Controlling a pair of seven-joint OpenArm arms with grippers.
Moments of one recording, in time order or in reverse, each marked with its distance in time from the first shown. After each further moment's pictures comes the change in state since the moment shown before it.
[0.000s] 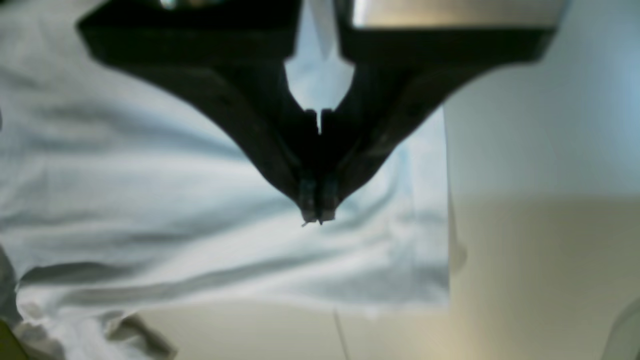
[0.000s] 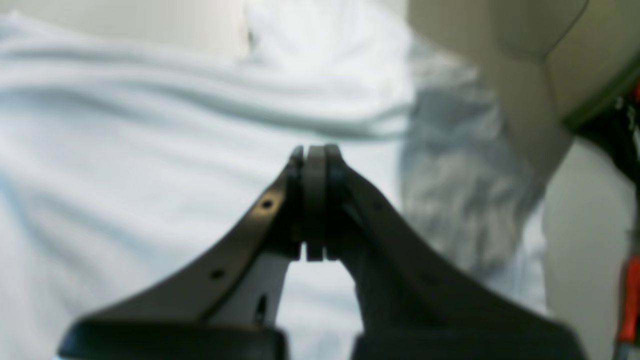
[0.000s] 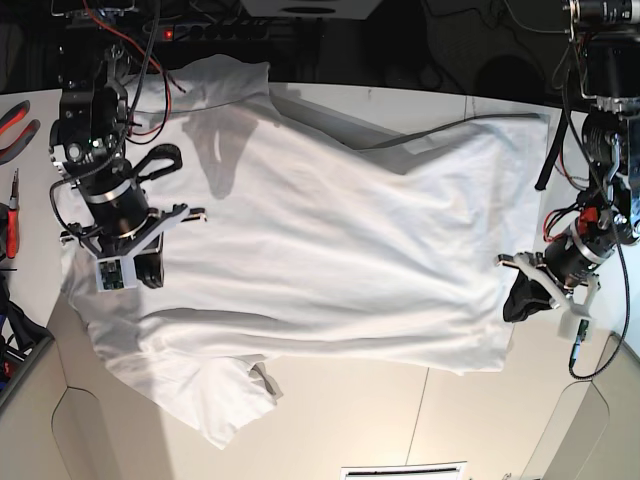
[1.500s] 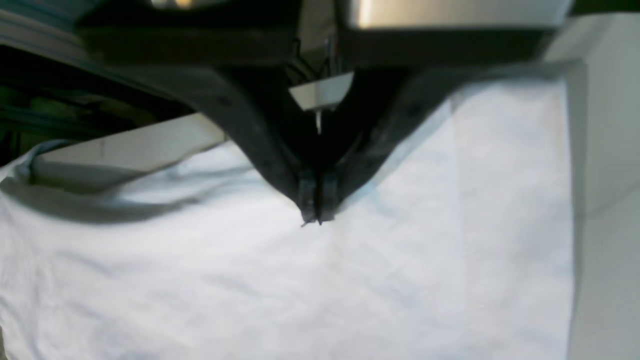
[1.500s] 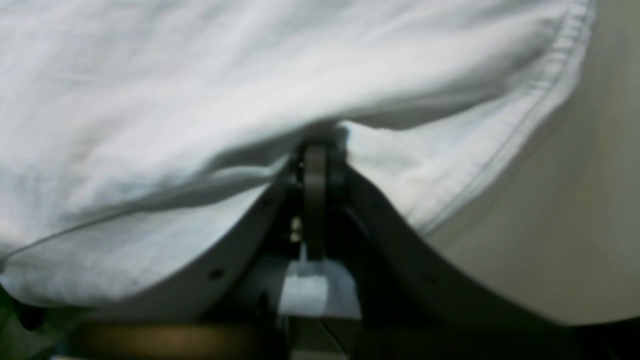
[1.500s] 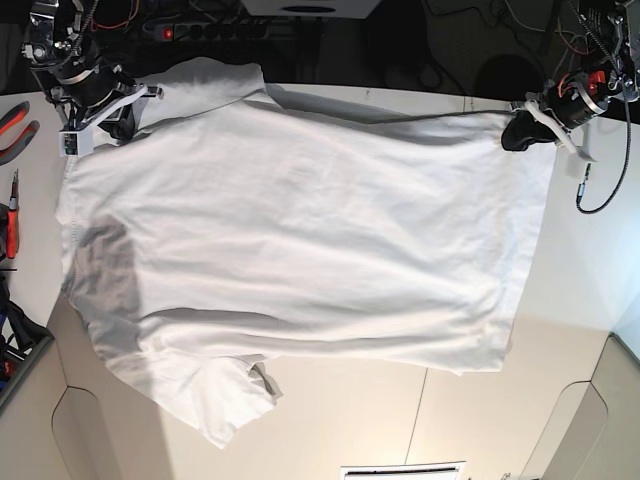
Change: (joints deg) left arm 21.2 3.5 -11.8 -7.6 -8.0 -8.9 8.8; right arm -17.9 4.7 11.3 -12.7 14.4 4.1 -1.4
